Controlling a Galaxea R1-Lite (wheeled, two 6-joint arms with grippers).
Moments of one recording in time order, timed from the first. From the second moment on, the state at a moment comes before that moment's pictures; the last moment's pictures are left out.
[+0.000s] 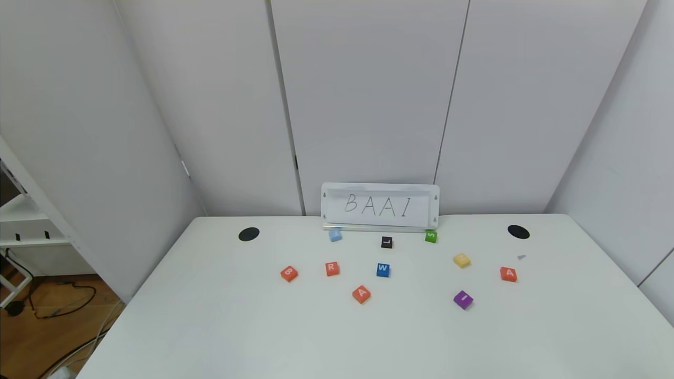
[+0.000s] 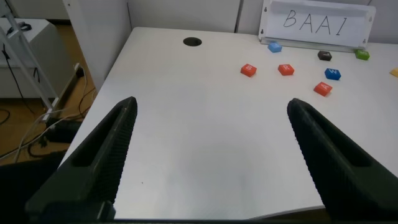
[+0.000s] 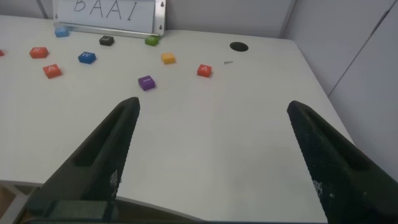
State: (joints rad) left arm 0.00 0.00 -0.01 -0.04 0.02 -0.08; right arm 0.00 0.00 -0.02 0.01 0.00 -0.04
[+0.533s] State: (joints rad) left arm 0.00 0.00 -0.01 -0.04 0.02 -0.08; right arm 0.00 0.00 -0.02 0.01 0.00 -0.04
